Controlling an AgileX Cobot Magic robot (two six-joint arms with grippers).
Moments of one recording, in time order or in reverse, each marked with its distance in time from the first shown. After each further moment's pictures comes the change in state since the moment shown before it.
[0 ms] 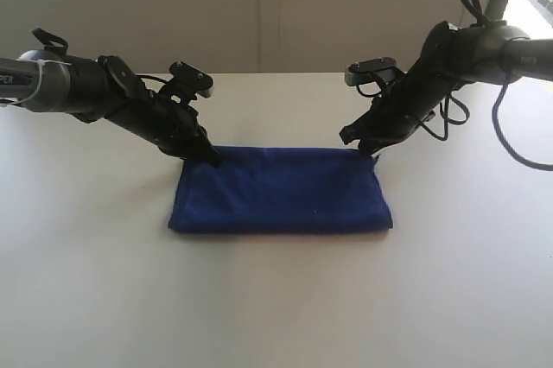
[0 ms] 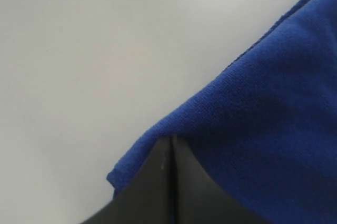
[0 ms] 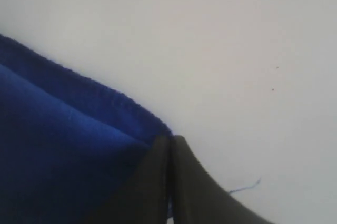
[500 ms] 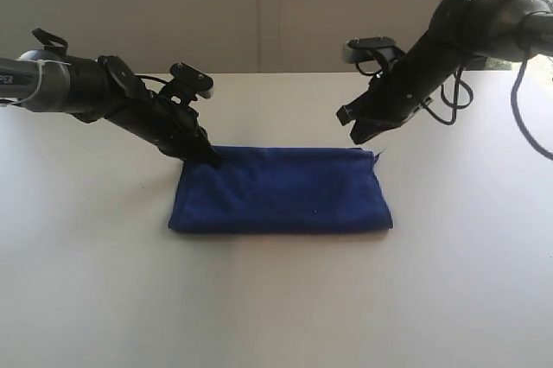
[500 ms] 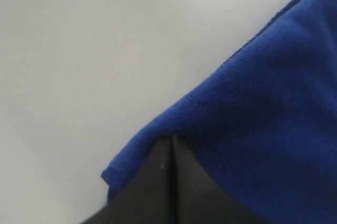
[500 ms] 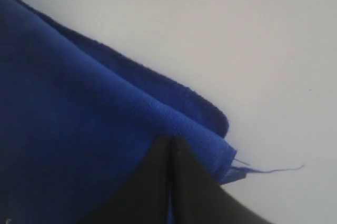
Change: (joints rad) left arm 0.000 0.000 0.000 0.000 0.010 0.001; right arm 0.000 -0.067 -0.016 0.083 0.150 -0.038
